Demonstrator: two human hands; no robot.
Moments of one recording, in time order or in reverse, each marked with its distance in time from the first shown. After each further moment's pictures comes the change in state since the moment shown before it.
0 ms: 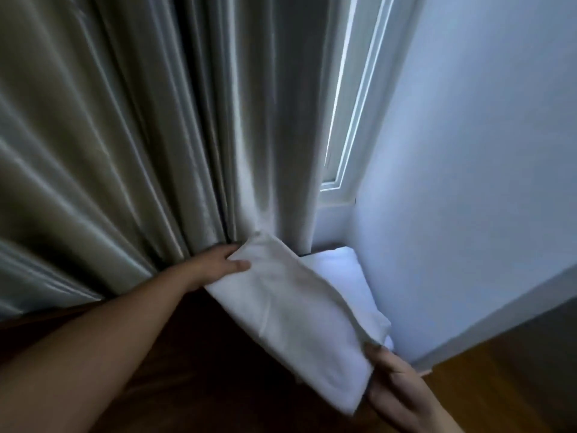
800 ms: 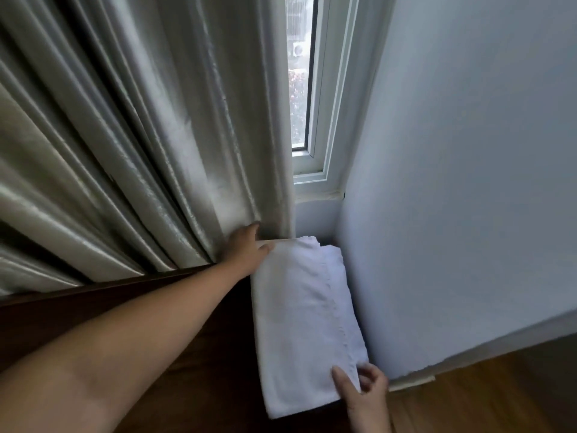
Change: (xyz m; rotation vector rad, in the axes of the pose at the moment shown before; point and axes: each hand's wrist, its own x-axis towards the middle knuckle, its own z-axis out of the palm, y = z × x) left_hand 0.119 0.032 0.118 0.488 0.480 -0.084; right_hand 0.050 0.011 -0.087 -0.661 0.596 -0.231
